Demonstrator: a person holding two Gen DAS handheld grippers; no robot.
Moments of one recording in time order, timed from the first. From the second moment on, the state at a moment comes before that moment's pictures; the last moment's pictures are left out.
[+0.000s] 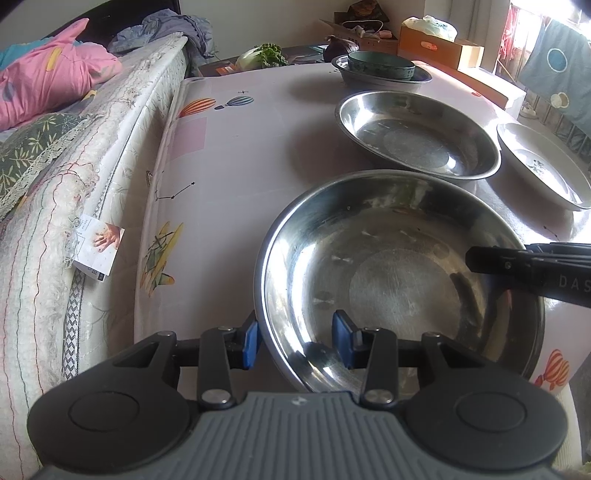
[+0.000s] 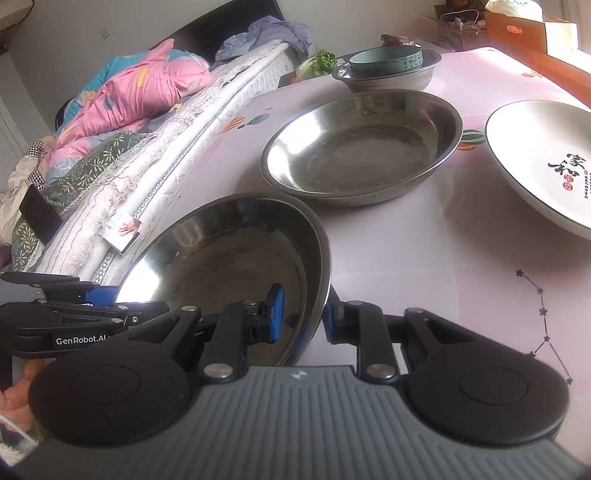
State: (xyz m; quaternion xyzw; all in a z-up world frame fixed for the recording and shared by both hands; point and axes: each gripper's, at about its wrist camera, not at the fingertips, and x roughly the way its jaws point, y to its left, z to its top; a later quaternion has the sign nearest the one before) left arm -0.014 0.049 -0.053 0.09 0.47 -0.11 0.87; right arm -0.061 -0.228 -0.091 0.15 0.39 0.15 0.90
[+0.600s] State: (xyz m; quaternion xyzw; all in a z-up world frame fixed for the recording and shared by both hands) left arm -0.017 0.052 -0.053 0.09 0.47 -0.11 0.87; right arm -0.062 -0.226 -0.090 0.15 0.39 0.15 0.90
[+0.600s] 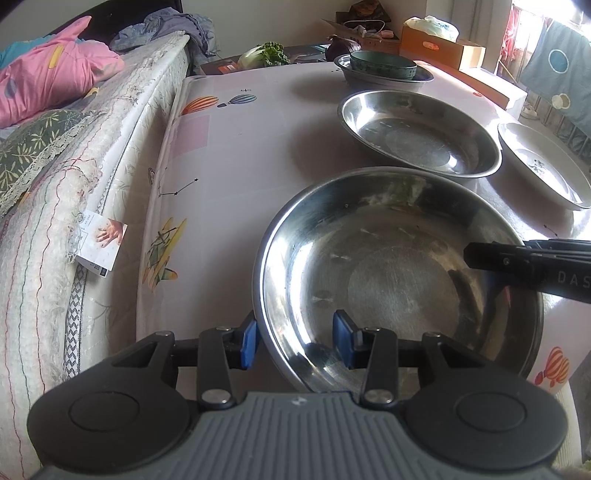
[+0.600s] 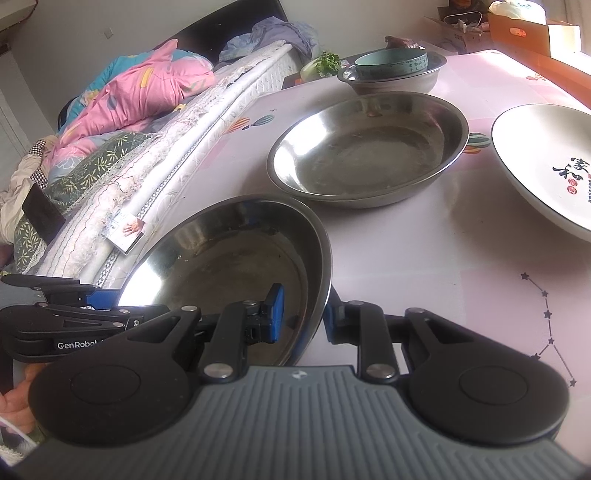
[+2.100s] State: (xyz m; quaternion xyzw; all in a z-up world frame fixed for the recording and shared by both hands) left arm -0.009 0.048 -0.058 0.07 0.47 -0.13 0.87; right arm -0.059 -0.226 -0.093 0.15 0.39 0.16 0.90
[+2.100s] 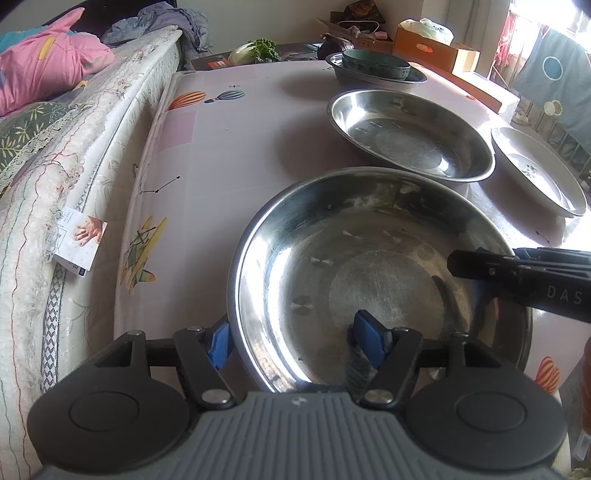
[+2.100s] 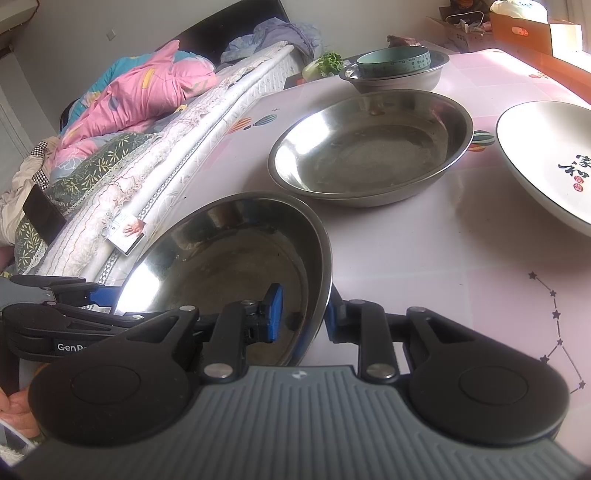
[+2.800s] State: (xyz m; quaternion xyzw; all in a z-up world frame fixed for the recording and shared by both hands) left arm -0.009 0.046 -0.057 0.07 0.47 -0.13 0.87; right arm -0.061 -0.218 -0.091 0.14 0.38 0.15 0.90
